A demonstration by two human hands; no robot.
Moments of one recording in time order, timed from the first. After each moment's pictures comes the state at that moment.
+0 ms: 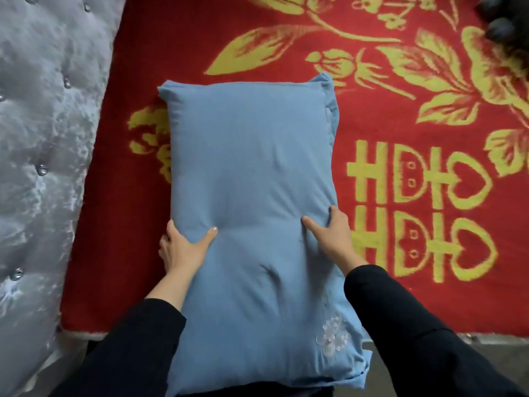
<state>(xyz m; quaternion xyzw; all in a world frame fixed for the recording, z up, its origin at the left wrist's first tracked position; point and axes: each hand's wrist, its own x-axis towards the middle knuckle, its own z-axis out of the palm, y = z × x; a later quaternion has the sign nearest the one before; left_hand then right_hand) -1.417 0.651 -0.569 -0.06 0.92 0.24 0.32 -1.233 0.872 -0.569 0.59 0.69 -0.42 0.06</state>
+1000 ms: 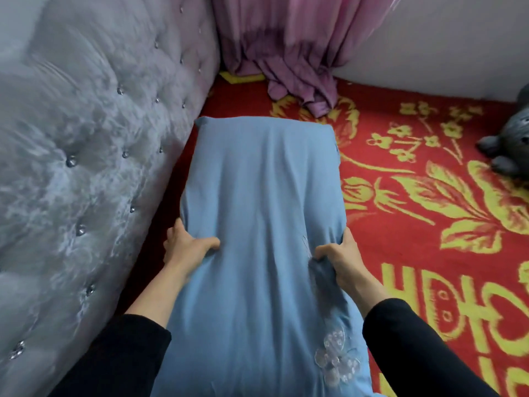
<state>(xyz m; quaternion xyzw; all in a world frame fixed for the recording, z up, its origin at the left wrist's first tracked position) -1.625 0.758 -0.472 -0.01 0.90 0.35 0.26 -1.433 0.975 -0.479 0.53 0.56 -0.63 -0.10</state>
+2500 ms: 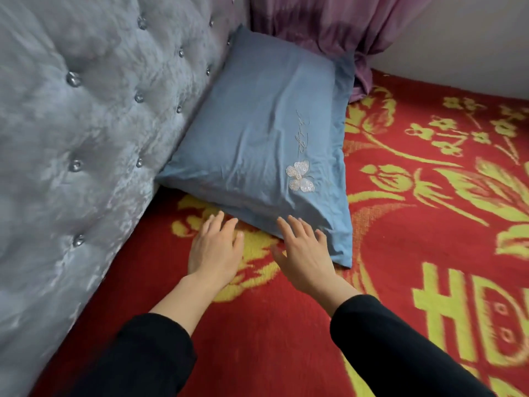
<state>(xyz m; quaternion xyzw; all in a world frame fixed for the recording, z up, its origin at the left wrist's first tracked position) -1.566 0.745 -0.579 0.24 0.94 0.20 0.11 -1.466 0.887 -0.582 0.21 0.97 -0.16 0.03</state>
